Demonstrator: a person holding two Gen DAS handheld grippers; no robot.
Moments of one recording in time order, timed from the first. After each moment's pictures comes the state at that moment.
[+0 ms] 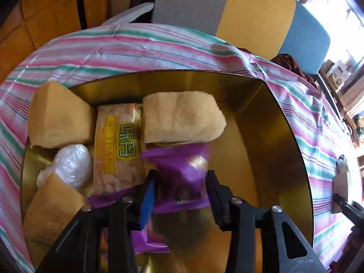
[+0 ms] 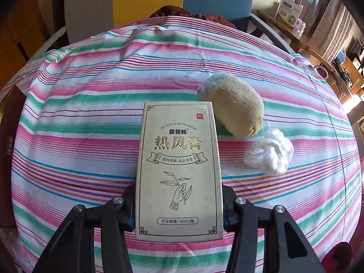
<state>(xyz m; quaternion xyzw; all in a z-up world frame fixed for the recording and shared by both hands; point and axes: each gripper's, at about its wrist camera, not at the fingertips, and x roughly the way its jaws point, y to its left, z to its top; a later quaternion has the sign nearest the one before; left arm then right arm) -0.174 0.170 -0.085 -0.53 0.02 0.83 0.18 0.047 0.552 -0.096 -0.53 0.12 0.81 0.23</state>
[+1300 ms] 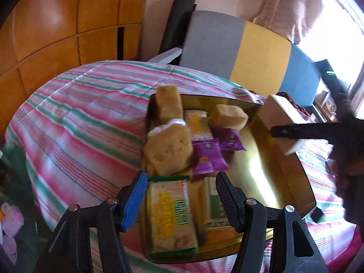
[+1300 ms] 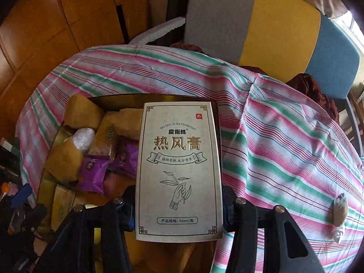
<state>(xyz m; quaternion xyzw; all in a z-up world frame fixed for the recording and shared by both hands) -0.056 0.021 -0.033 -0.41 -0.03 0.90 0.15 -0.140 0.267 -0.040 -0.54 0.00 0.84 0.02</state>
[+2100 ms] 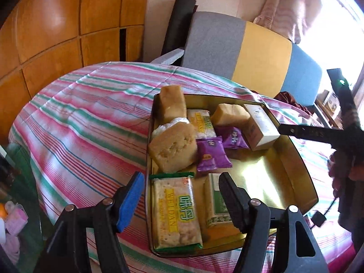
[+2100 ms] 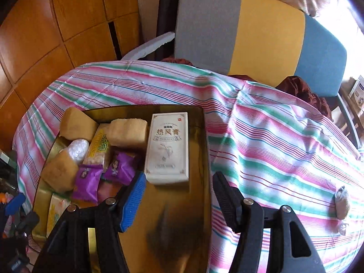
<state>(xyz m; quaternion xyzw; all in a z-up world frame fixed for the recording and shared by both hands) -0.047 0.024 -0.030 -0.40 -0.01 0.91 0.15 -0.089 0.290 -0.021 -0.46 0.03 0.88 0.04</state>
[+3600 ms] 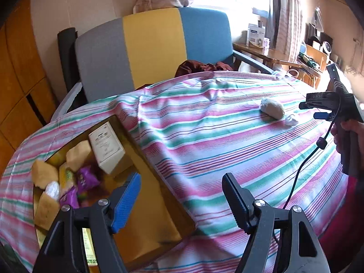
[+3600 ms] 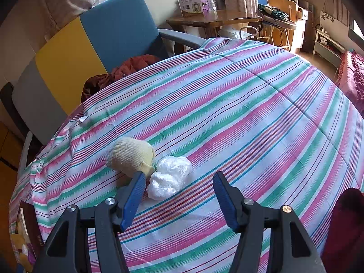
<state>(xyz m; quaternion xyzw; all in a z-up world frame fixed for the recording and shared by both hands) 0.018 0.270 -0.001 -0.35 0.19 0.85 0.35 0.132 0.634 -0.044 -0.37 0.33 0.78 0.38</state>
